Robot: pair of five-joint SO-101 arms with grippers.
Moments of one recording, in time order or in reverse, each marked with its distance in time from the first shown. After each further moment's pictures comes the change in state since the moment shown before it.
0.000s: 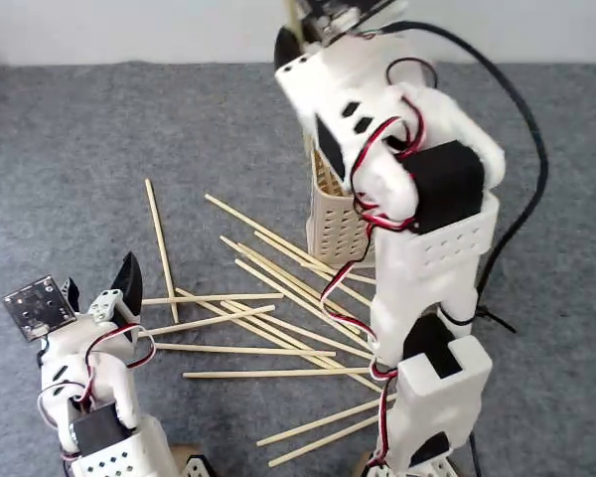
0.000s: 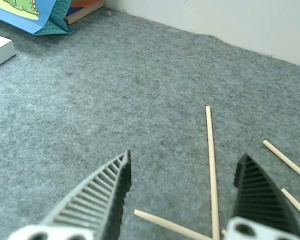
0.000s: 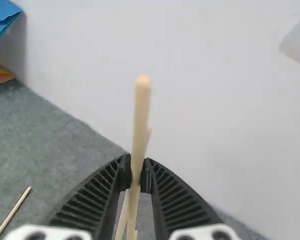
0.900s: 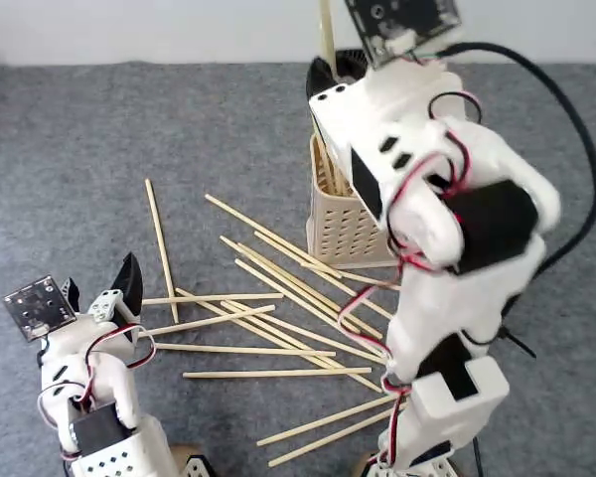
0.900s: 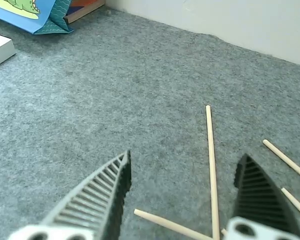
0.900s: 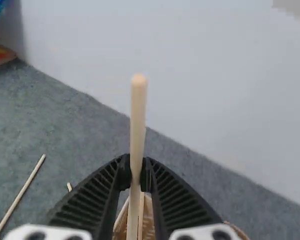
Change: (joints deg) left arm 0.0 0.0 0.0 0.0 0.0; right arm 2.4 -2.9 0.0 14.2 -2.5
